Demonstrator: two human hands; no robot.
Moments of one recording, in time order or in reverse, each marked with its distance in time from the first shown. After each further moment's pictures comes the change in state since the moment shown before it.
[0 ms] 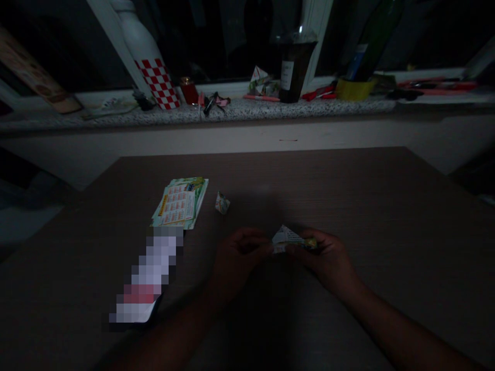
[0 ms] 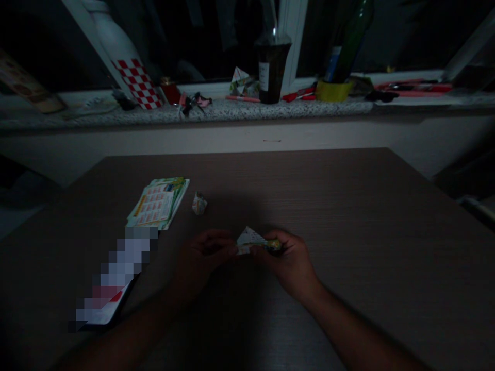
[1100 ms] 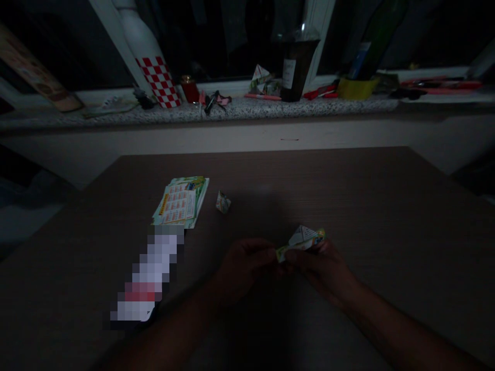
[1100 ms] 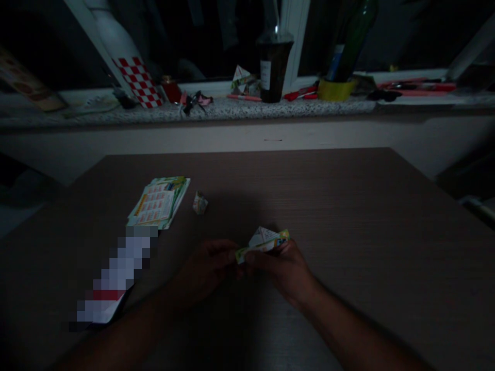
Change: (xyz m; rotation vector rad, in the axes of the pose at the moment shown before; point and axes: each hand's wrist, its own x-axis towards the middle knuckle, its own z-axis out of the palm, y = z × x) left_hand 0.001 -0.010 0.001 -0.394 -0.426 -0.221; right_hand -0.005 -0.003 0.013 0.397 -0.244 0.144
